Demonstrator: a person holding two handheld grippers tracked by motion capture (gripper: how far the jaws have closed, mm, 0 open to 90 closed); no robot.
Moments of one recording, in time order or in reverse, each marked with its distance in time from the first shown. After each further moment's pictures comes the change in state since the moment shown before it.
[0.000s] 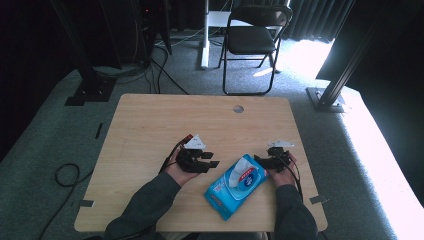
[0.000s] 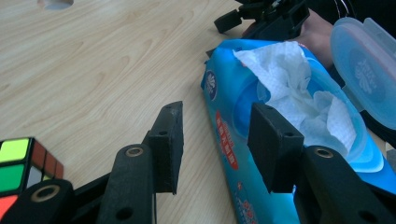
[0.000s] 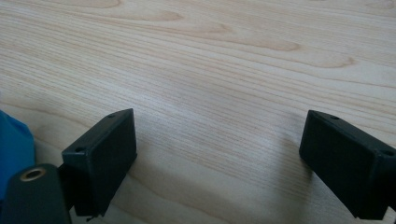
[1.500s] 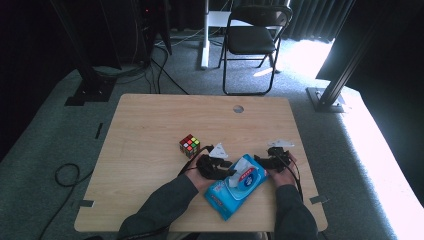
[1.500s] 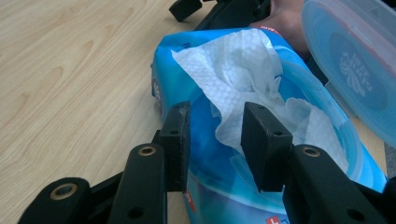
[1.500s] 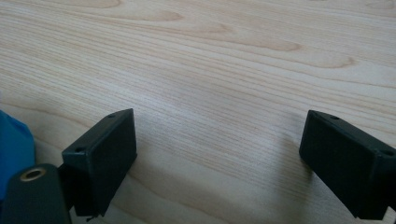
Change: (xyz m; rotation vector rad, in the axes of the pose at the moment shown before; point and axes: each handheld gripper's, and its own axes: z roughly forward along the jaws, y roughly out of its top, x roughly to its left) left arm -0.030 0.010 0.051 0.067 -0.081 0.094; right arm 0.000 0.000 0.000 0.000 0.001 0.000
